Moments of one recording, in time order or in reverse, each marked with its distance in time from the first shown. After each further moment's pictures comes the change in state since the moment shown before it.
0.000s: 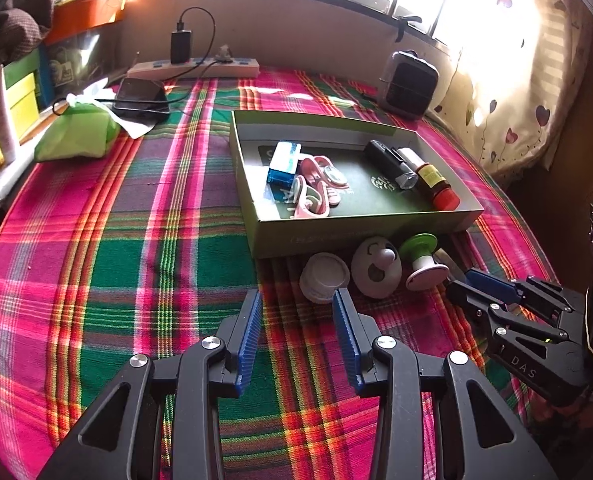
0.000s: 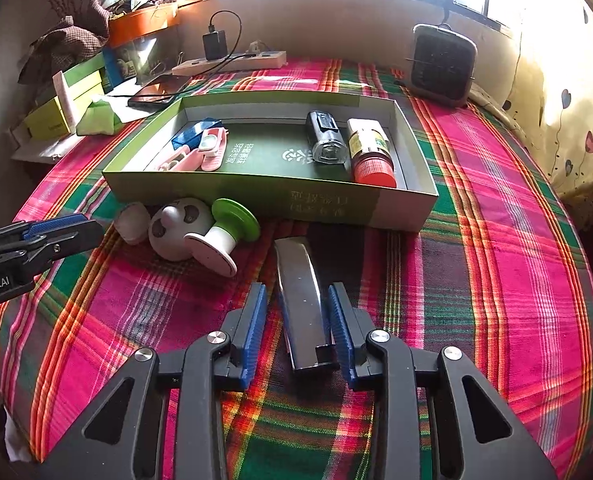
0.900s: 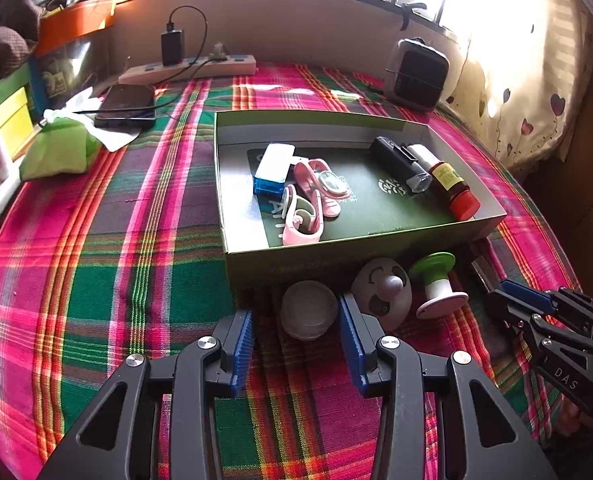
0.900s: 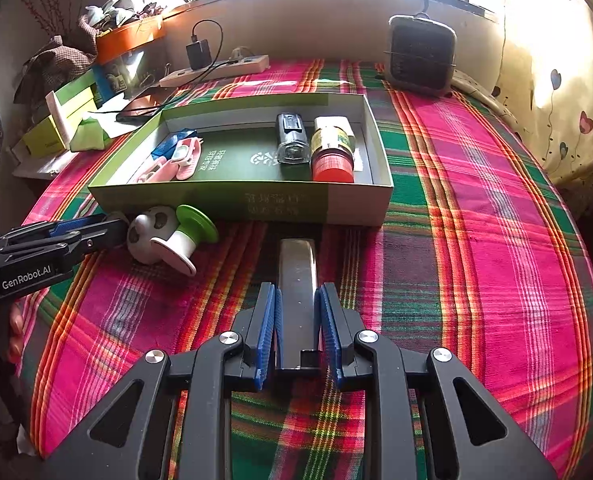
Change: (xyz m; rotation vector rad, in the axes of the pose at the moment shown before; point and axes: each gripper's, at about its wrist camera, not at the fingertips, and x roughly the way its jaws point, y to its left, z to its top) left arm 0.028 -0.015 0.015 0.026 0.009 0.071; right arm -0.005 -0.032 -0.002 0.059 -0.003 0.023
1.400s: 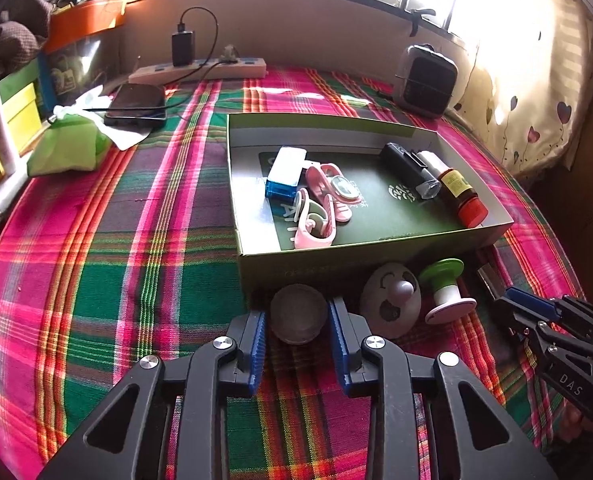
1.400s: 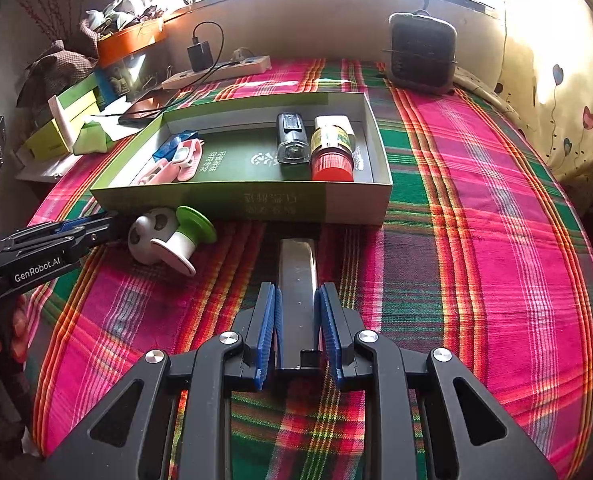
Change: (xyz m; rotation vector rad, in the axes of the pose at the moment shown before) left arm -0.001 0.005 -0.001 -0.025 -0.016 0.016; right arm 0.000 -0.002 -0.001 0.006 -0.003 0.023
